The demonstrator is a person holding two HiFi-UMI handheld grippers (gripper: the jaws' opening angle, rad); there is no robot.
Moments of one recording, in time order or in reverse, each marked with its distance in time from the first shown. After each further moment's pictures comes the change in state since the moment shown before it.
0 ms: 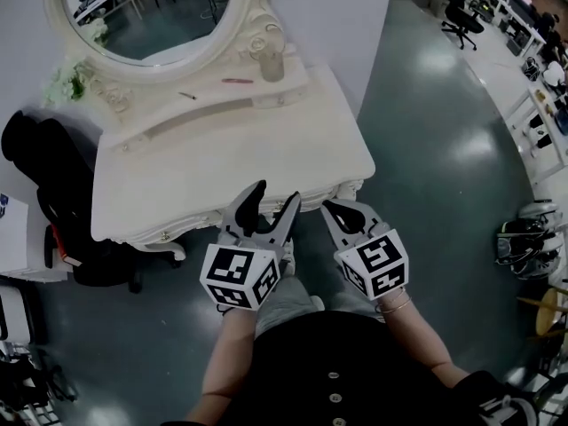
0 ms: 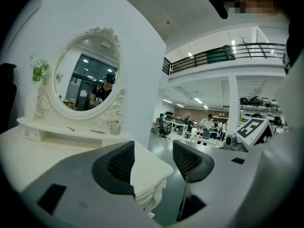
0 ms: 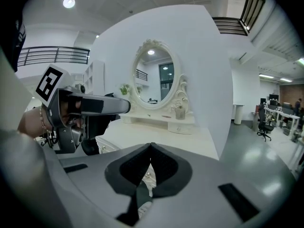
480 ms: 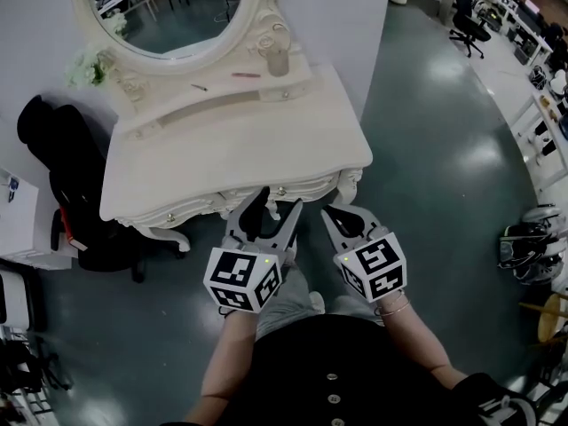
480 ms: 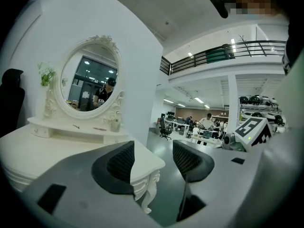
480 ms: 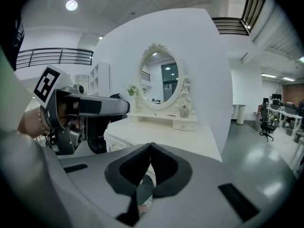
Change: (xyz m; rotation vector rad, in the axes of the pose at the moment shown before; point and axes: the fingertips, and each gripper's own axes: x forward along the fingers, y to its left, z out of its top) left arm -0.050 -0.046 -0.014 0.004 -0.003 0.028; right arm -0.050 0.034 -0.020 -0.010 -0.004 0.034
